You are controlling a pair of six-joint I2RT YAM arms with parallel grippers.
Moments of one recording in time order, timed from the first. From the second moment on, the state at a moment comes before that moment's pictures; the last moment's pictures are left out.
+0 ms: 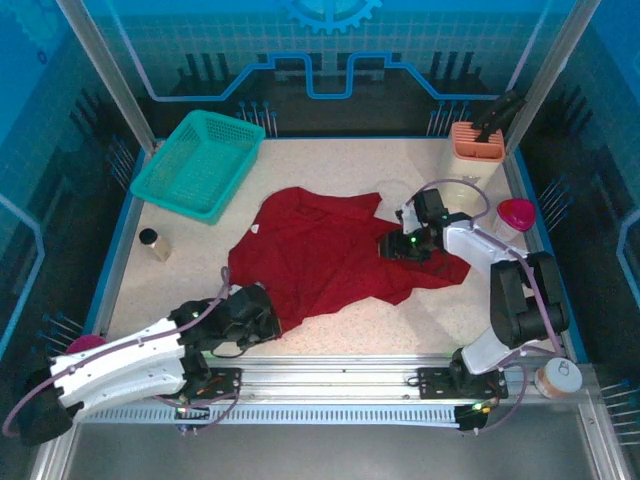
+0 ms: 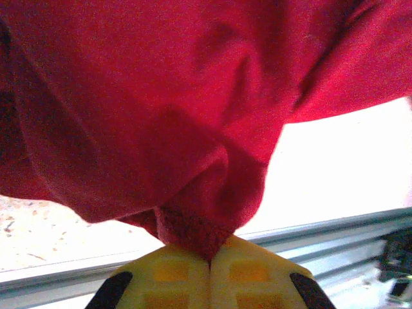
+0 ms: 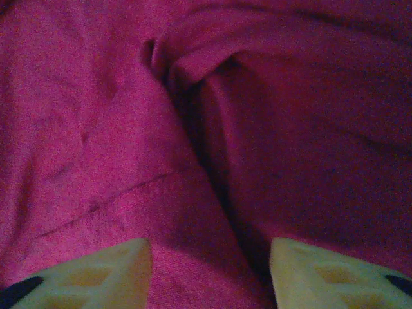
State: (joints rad) left arm -0.93 0.77 0.47 -0.70 0.02 -1.25; right arm 0.23 1.59 0.95 -0.56 -0.39 0.26
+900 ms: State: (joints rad) left arm -0.83 0.98 1.76 -0.97 -0.55 -0.53; right arm 0.28 0.88 1.39 -0.61 -0.05 0.24
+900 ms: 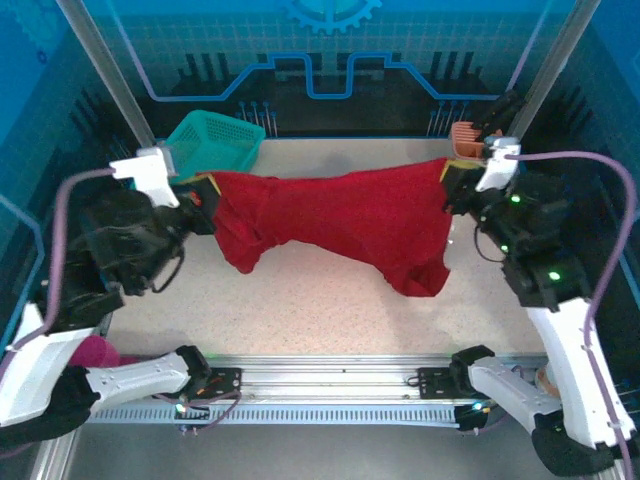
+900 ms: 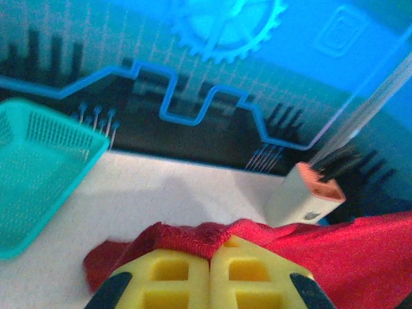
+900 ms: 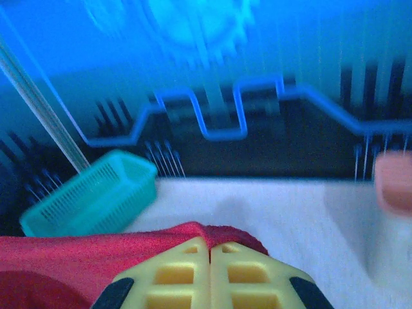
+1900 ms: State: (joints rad) left arm -0.50 1.61 2.38 -0.85 -0.37 0.02; right arm 0.15 1.43 1.76 -0.64 -0.14 0.22
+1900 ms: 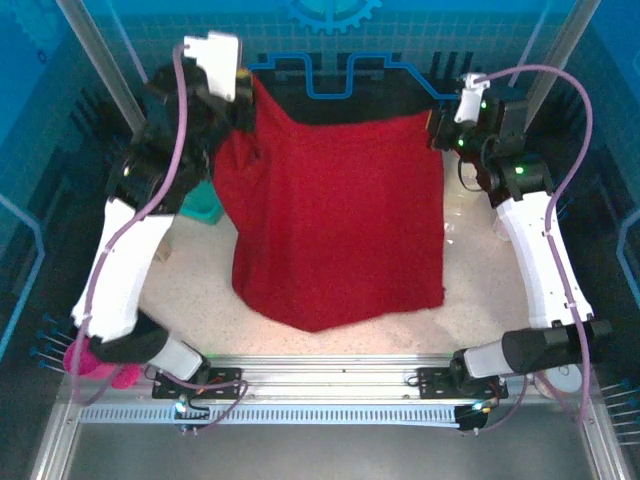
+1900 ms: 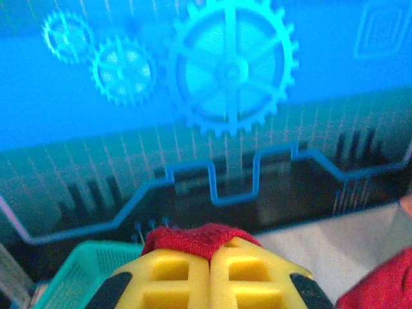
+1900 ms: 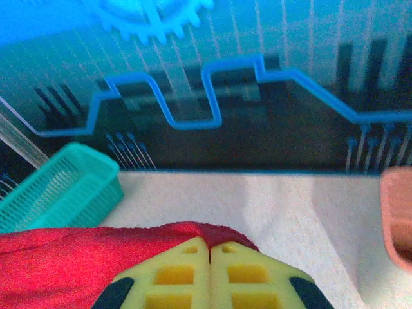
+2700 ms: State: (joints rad) left arm -0.45 1.15 0.87 -0.52 0.00 -0.41; right arm 0.84 0.95 0.71 -0.53 0.05 0.17
